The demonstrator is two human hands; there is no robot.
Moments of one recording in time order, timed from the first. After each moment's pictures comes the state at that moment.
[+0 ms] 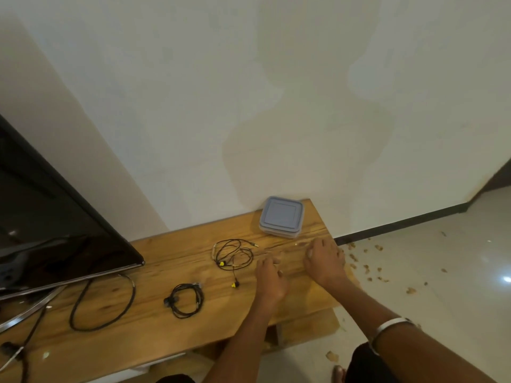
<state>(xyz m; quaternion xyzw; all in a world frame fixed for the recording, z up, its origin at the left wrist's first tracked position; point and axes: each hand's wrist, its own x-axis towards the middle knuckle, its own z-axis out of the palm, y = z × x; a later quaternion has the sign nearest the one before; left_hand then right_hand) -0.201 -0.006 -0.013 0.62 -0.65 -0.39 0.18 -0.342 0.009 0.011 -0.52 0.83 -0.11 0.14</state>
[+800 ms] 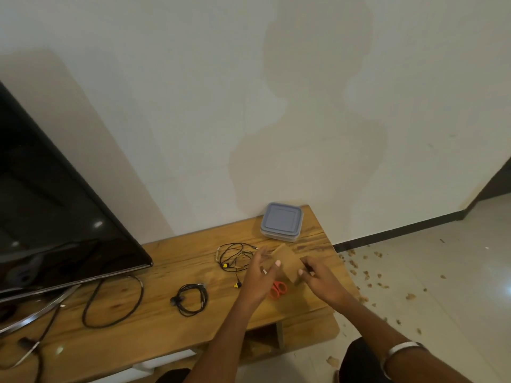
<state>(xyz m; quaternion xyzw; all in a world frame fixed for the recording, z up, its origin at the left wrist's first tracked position) -0.165 0.002 0.017 0.52 -0.61 -0.51 0.30 -0.334 0.057 0.028 -0.54 0.65 -0.35 0.40</state>
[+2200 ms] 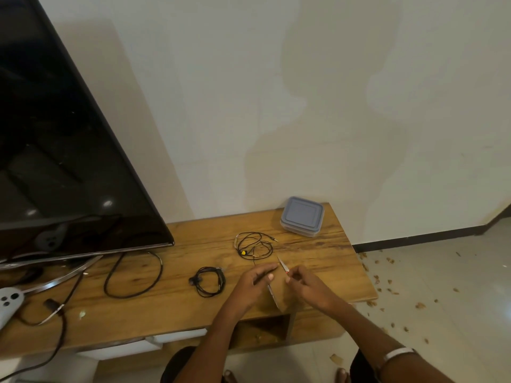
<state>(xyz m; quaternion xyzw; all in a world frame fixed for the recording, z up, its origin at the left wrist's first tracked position) -0.083 0.017 -0.002 0.47 -0.62 -0.57 0.27 -0.270 0.058 0.020 -0.54 0.63 -0.26 0.50</state>
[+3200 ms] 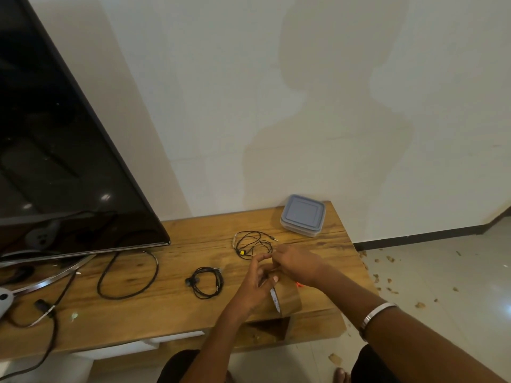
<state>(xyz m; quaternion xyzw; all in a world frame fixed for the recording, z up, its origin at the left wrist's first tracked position) -0.094 0.015 -0.001 0.46 -0.58 -0.61 0.29 -0.263 -0.010 0.041 -0.87 0.49 0.01 0.08</state>
